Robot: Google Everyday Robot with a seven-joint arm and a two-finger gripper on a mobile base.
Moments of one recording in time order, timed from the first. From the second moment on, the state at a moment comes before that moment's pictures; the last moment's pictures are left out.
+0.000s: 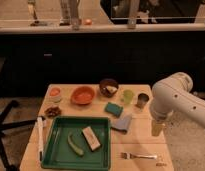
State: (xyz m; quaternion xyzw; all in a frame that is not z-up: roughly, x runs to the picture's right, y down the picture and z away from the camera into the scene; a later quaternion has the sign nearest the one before) arm 0.249 0.155 0.672 -0.31 0.03 0.05 0.95
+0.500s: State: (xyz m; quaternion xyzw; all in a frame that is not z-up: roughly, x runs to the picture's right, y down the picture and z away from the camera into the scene) arm 0.247 0.159 0.672 -0.31 0.02 0.06 0.95
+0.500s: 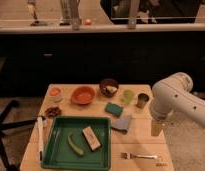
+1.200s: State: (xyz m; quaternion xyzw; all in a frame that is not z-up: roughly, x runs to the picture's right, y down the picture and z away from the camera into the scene) arm 0.154 0.191 0.646 -0.29 -0.04 0.15 0.94
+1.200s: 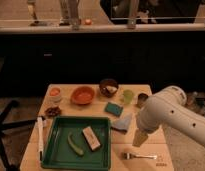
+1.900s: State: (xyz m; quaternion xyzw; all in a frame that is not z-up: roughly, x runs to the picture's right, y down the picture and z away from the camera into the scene) arm 0.069 0.209 0.673 -0.29 -0.03 0.15 0.94
